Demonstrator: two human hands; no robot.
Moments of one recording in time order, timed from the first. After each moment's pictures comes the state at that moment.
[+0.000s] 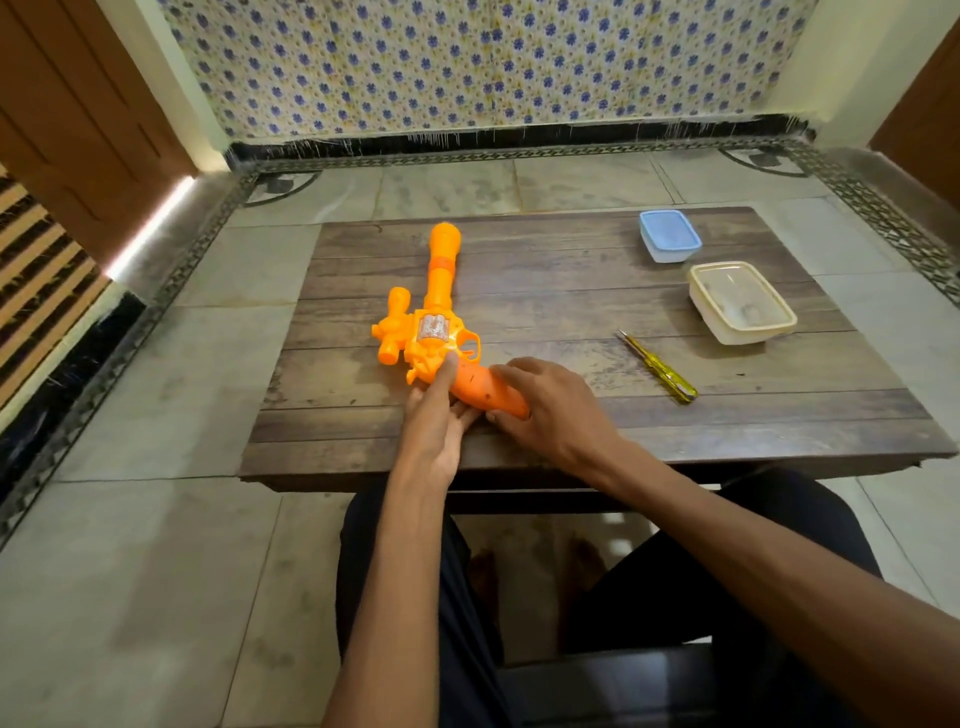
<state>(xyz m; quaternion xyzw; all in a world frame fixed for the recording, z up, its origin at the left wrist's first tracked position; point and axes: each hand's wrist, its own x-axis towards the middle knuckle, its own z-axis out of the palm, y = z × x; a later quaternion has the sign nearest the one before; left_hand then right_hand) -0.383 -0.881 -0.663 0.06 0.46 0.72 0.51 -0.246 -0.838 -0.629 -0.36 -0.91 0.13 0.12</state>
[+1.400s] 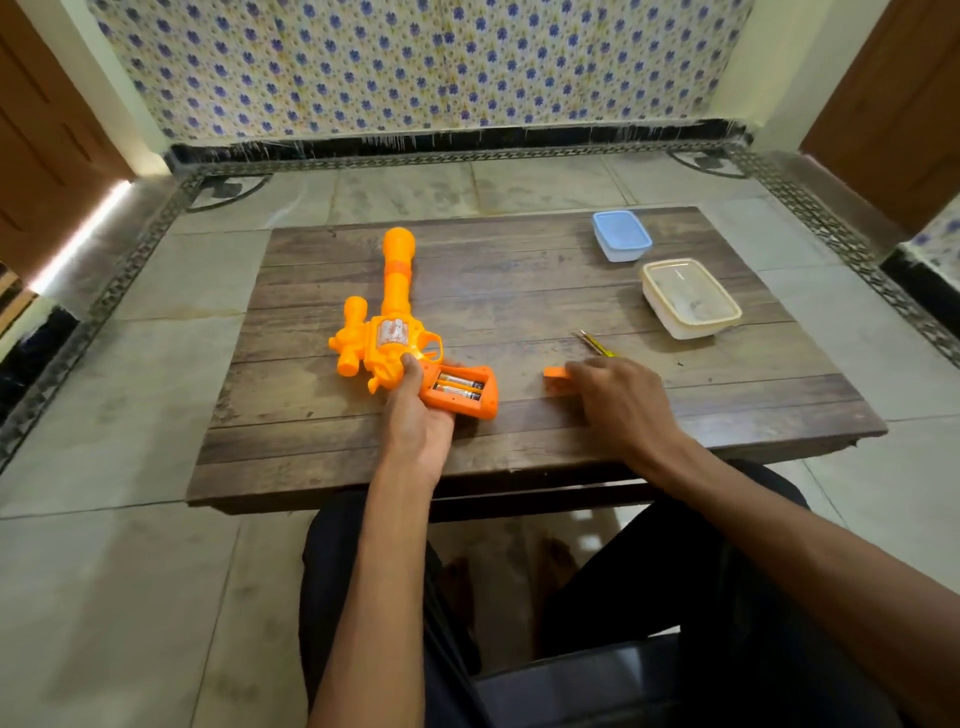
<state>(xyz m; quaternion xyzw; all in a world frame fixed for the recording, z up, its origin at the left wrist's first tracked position) -0.374 -0.859 -0.670 0.03 0.41 0.75 0.52 -0.164 -0.797 -0.641 -0.47 -0.88 -0.06 0.10</state>
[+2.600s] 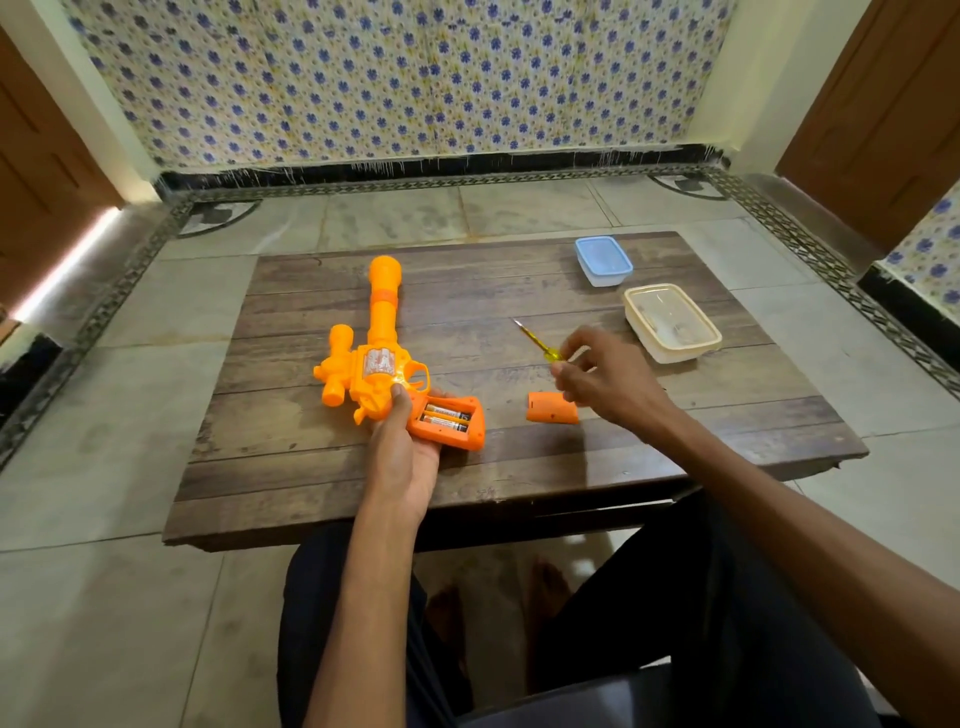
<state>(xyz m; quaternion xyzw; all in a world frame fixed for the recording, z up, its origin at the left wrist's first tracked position) -0.371 -0.862 -0.671 0.03 0.44 0.74 0.52 -0.166 -0.773 -0.595 -0.53 -0.73 0.35 0.24</state>
